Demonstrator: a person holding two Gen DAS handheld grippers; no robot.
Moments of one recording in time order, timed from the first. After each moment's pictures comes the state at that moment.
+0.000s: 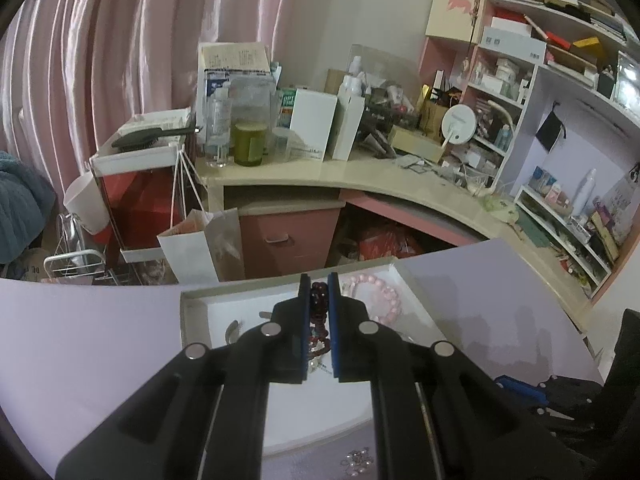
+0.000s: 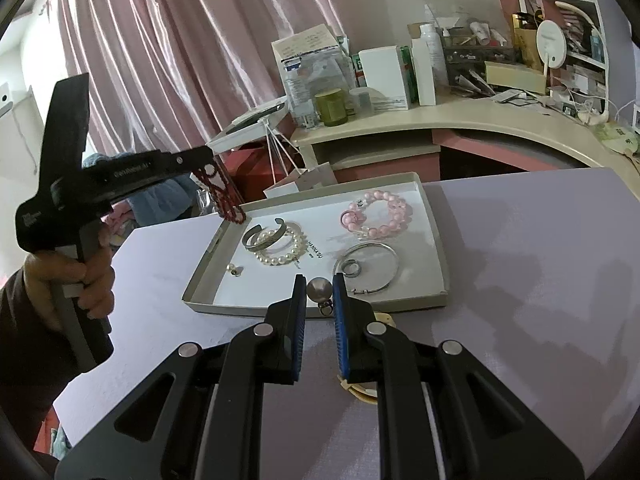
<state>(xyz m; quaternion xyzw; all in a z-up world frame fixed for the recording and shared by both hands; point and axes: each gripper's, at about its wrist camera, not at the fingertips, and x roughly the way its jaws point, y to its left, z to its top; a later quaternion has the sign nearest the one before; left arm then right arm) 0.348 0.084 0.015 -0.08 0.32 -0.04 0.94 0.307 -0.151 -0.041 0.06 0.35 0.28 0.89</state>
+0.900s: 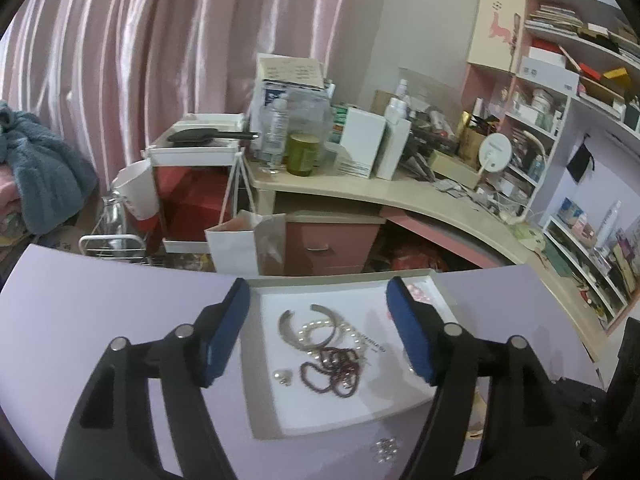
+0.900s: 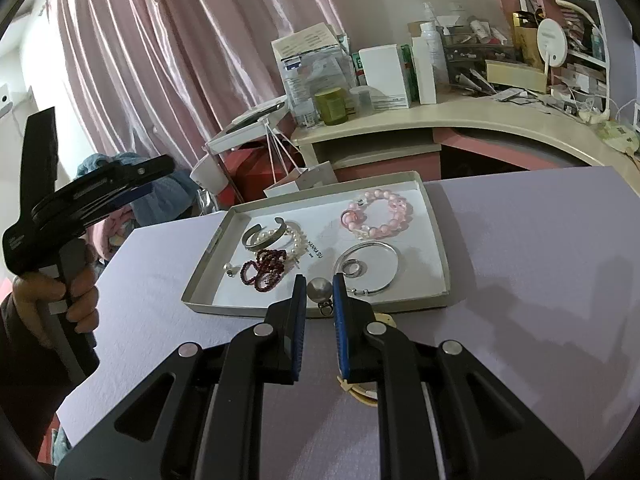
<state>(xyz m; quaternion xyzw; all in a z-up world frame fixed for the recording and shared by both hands) 0.304 0.121 0.022 -0.11 0.29 0.04 0.95 0.310 -0.147 -0.039 0.05 0.35 0.28 0.89</state>
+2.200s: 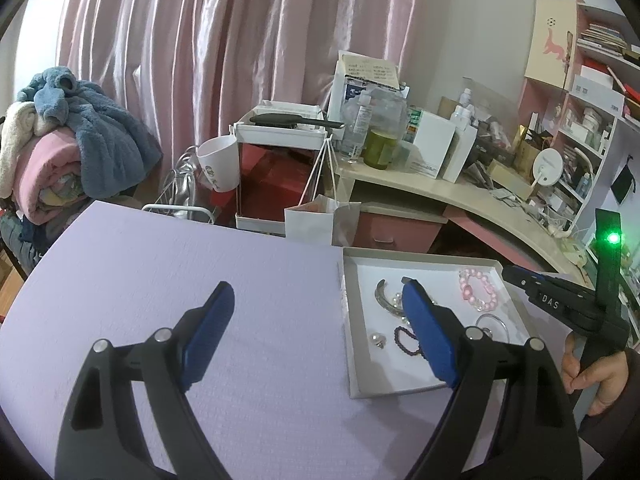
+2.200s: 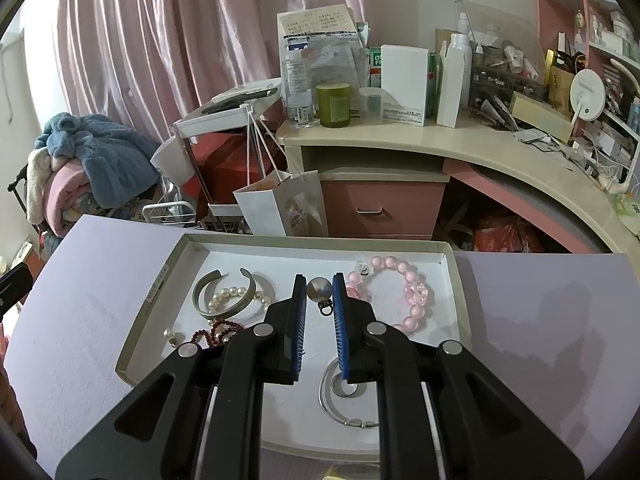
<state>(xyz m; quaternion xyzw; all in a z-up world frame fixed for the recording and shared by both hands) 0.247 0.178 0.002 -0.13 0.29 0.14 0.94 0.401 -0.062 -0.041 -0.04 0.36 0.25 0.90</state>
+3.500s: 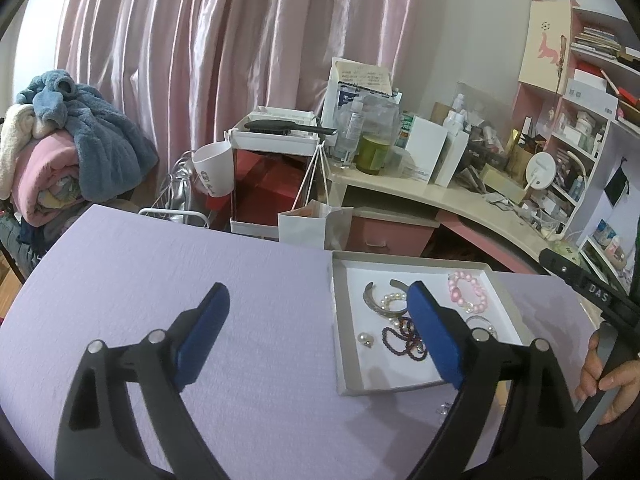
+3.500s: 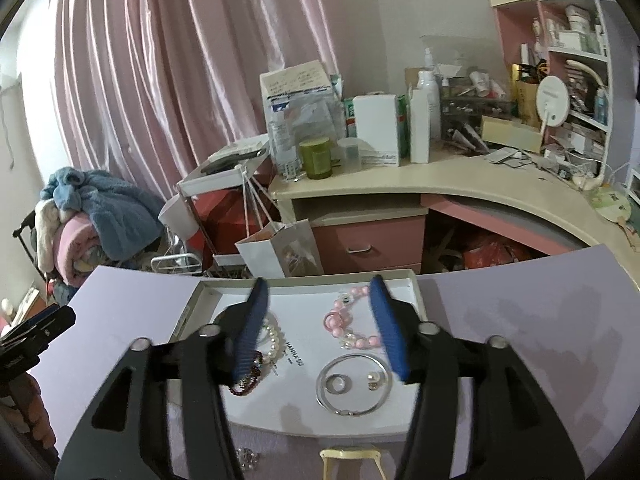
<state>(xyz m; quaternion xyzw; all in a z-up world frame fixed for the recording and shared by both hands) 0.243 0.165 0.009 -0.13 0.28 0.13 0.94 0.368 -0.109 0.001 0.02 0.29 0.23 0.93</state>
